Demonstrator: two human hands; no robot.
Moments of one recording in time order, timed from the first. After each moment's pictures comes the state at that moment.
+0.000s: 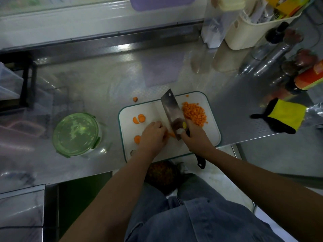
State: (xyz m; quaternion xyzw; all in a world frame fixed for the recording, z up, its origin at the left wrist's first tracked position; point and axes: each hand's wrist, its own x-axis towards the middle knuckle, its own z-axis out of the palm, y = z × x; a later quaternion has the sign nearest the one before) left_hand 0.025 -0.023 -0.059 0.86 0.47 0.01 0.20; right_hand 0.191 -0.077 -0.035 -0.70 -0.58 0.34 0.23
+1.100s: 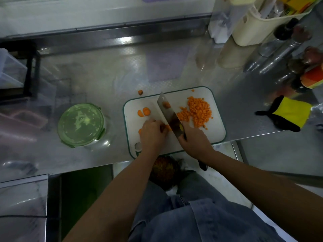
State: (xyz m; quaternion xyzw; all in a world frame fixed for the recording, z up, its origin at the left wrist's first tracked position) left_hand 0.018 -0.037 -0.066 0.72 0.64 0.12 0.26; right_hand 0.165 -0.092 -0.042 -0.70 -0.65 0.25 0.14
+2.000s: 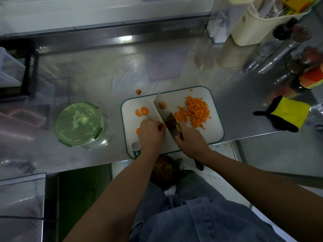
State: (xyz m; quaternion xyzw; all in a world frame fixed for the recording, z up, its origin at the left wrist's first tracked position) left_hand 0.027 -0.040 -0.063 0.69 0.68 0.11 0.23; right_hand 0.164 -0.090 -0.040 -0.69 -0.65 0.27 0.14
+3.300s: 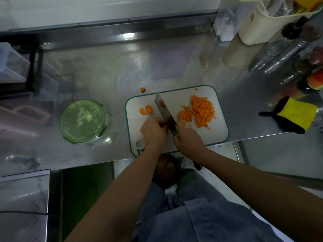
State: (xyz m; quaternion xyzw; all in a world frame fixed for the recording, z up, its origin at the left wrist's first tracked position) left_hand 0.026 -0.034 -0.054 0.59 0.71 0.15 0.35; right_hand 0.142 -0.084 -0.039 -0.70 -0.65 0.29 0.07
